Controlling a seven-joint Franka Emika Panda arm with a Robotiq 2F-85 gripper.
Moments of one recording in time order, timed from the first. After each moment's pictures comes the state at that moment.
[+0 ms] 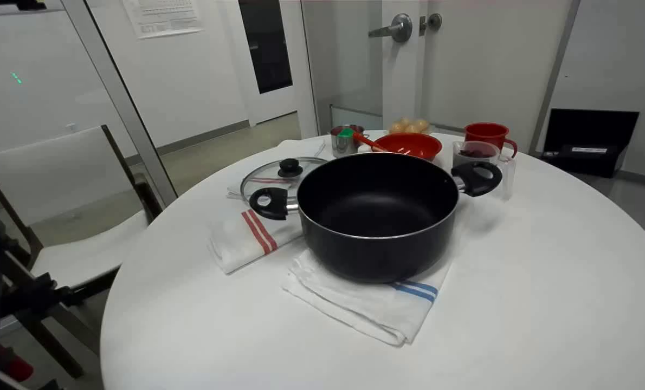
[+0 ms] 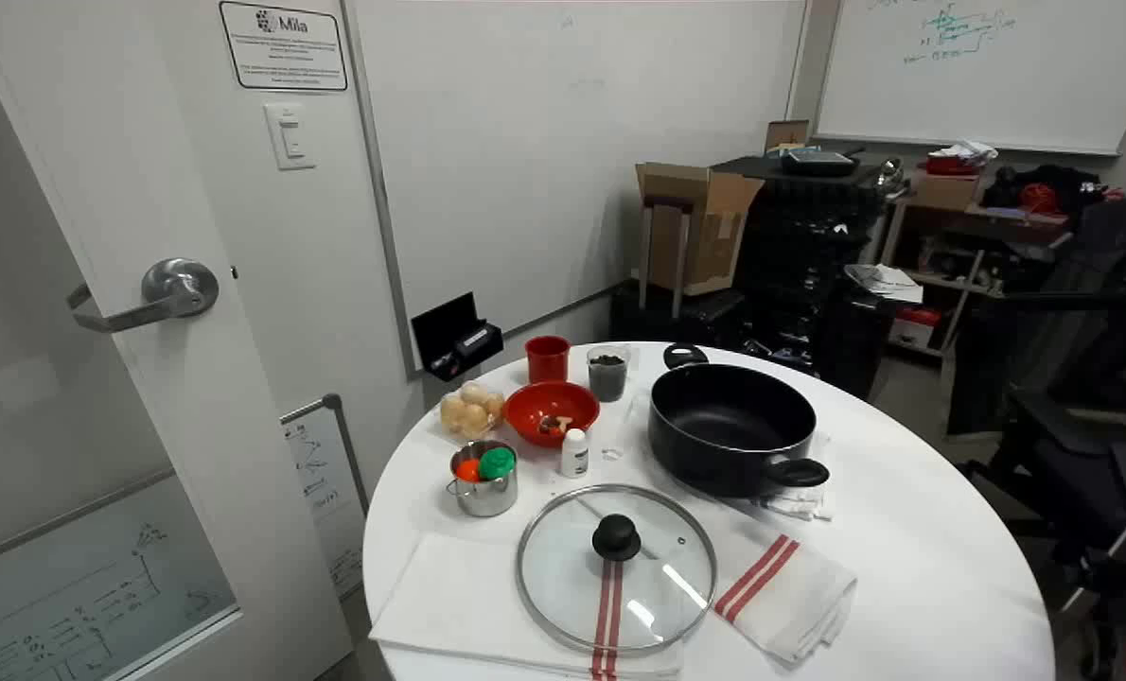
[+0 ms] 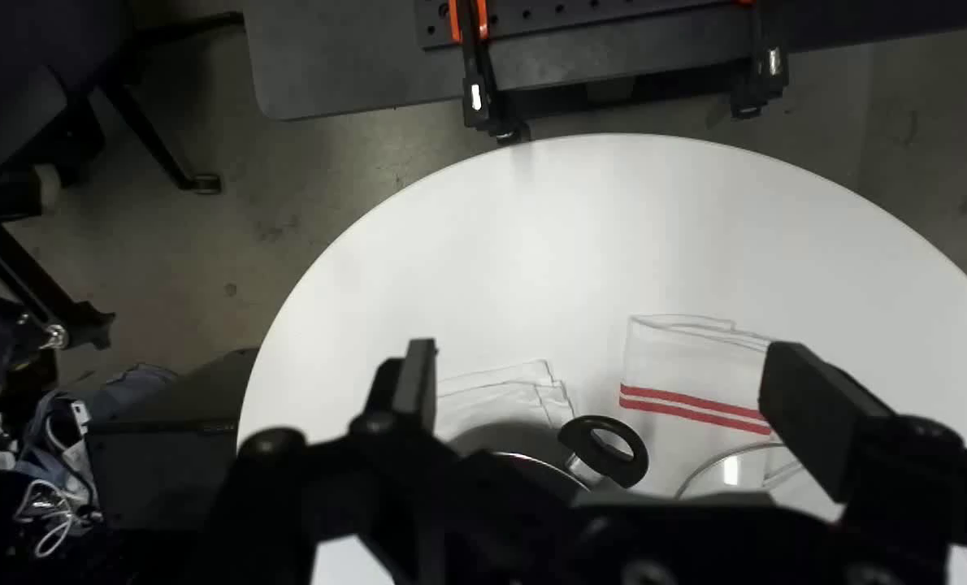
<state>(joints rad) -0.07 -0.61 0.11 -2.54 -0.16 1.77 0.18</state>
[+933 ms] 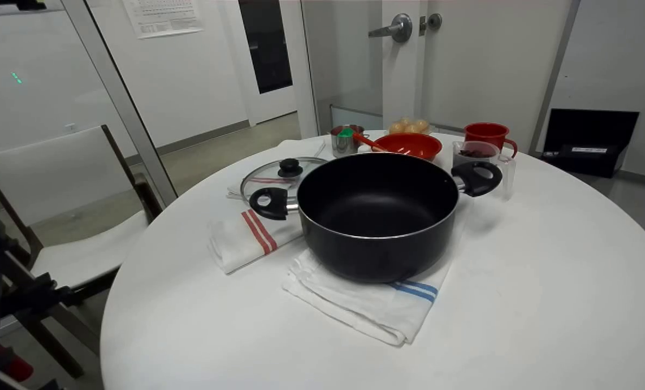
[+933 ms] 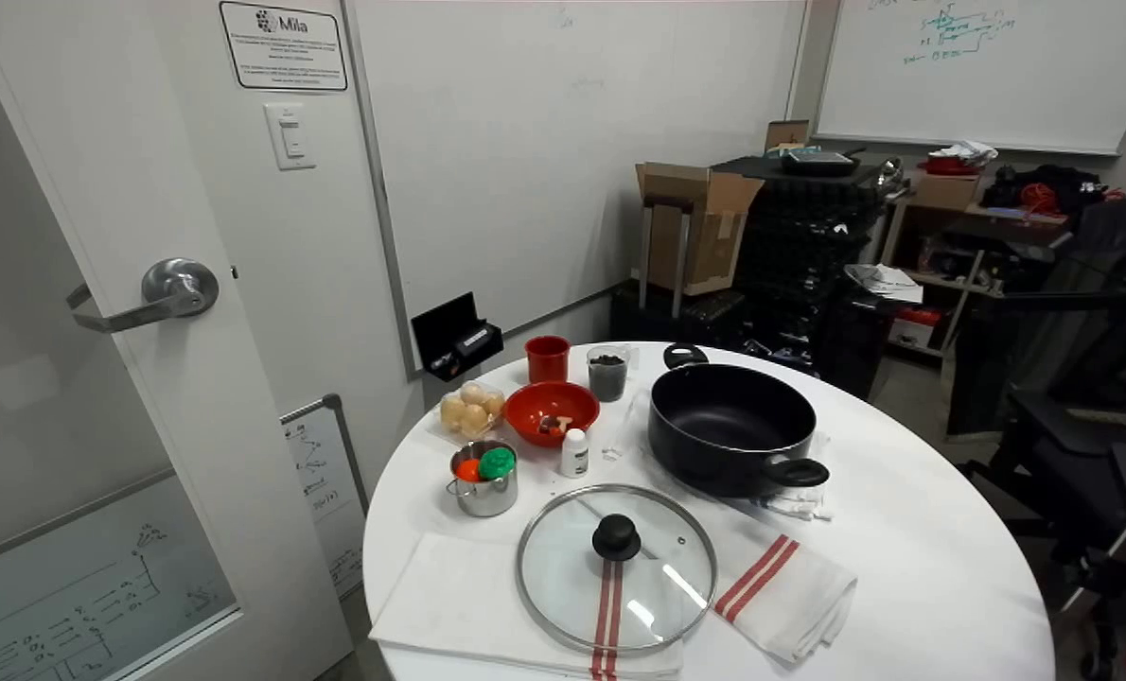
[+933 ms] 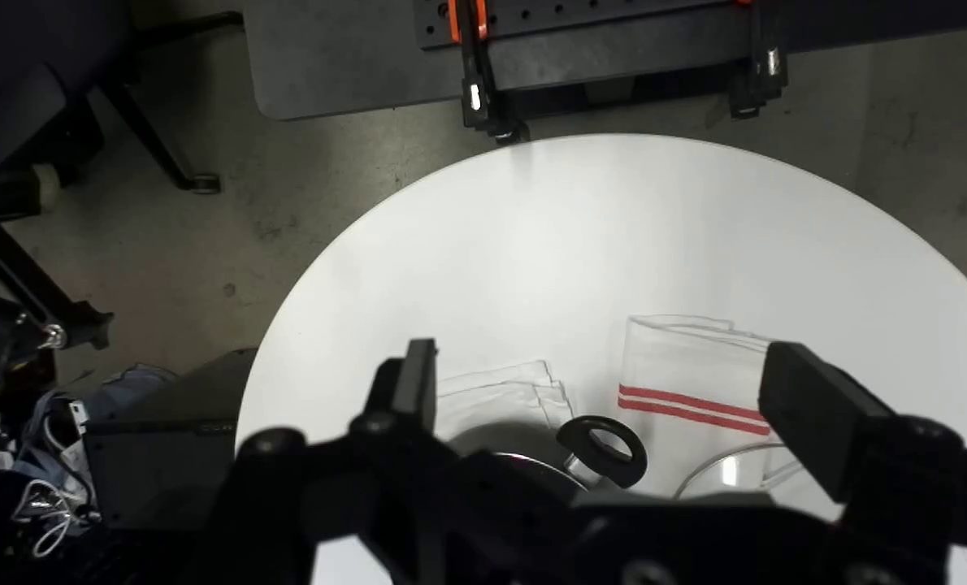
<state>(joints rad) -0.07 -0.60 0.10 -2.54 -0.16 1.77 0.18</state>
